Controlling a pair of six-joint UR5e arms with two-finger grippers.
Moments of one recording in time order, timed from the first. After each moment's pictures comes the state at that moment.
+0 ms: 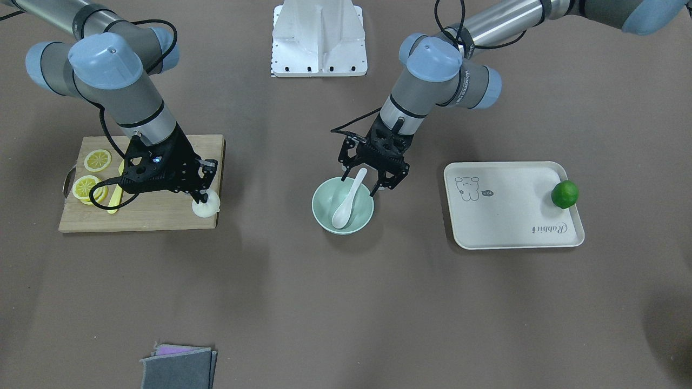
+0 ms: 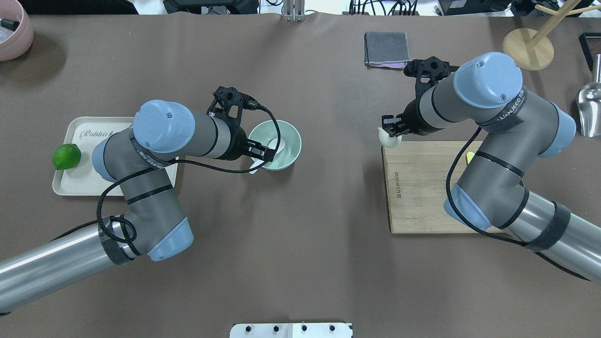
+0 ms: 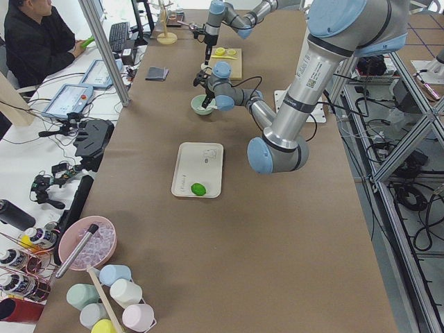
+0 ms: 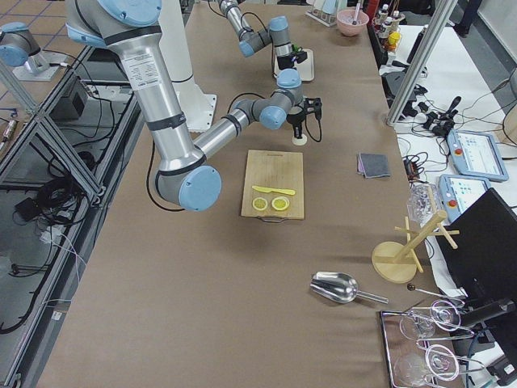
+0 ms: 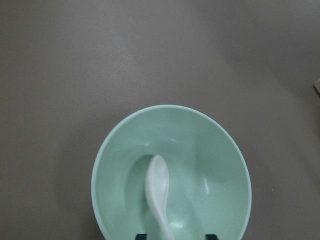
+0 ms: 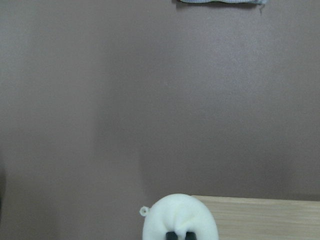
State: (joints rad) left arm -0.58 -2.16 -1.57 -2.18 -1.79 -0.87; right arm 0.75 -1.16 1.76 -1.26 1.93 1.08
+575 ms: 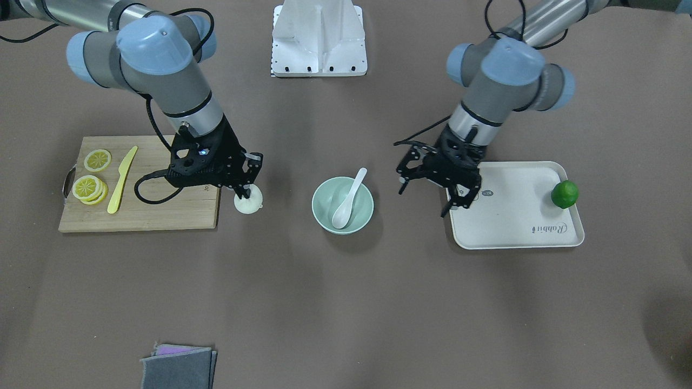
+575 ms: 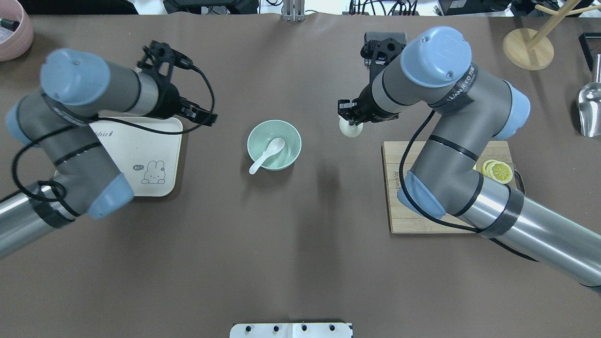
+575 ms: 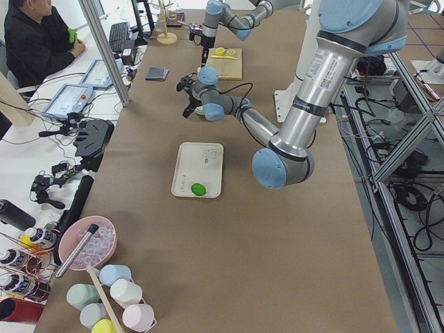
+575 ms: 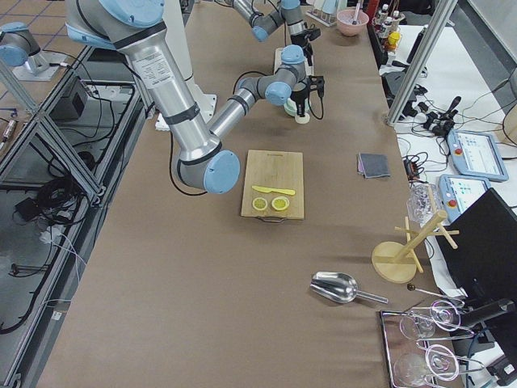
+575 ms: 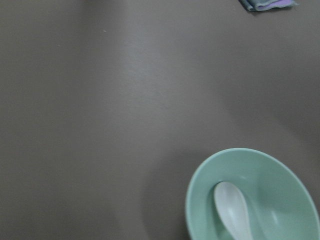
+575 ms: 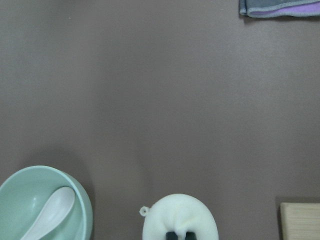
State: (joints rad) left arm -0.83 -1.99 -1.66 -2.18 -1.94 -0.62; right arm 0.71 -0.95 1.71 -1.38 1.90 1.16
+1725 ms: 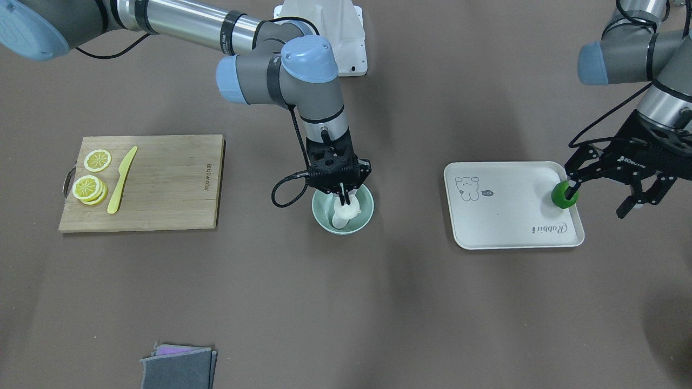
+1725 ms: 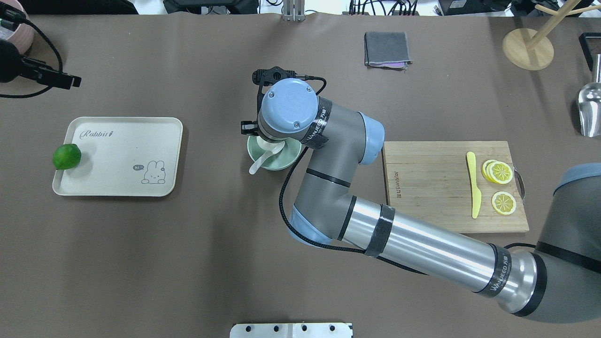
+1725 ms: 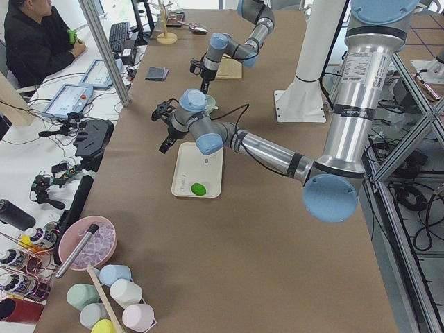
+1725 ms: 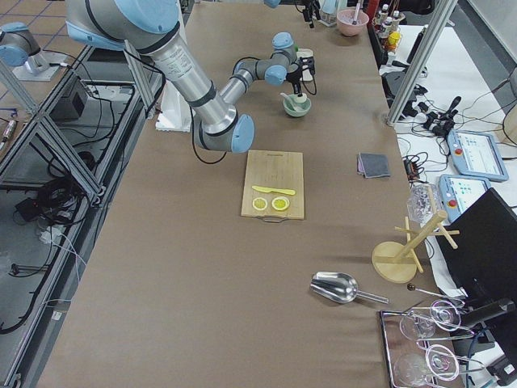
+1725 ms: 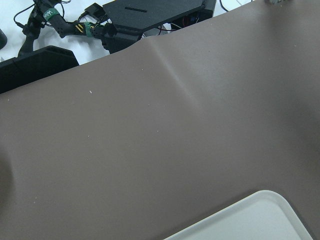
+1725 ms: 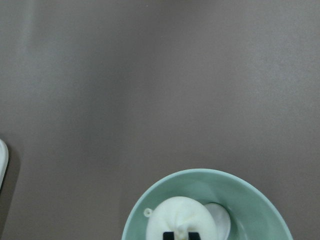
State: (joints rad) left arm -1.13 -1.73 -1.75 -2.20 -2.07 -0.48; right arm 0.52 -0.64 1.34 -1.25 1.66 1.20
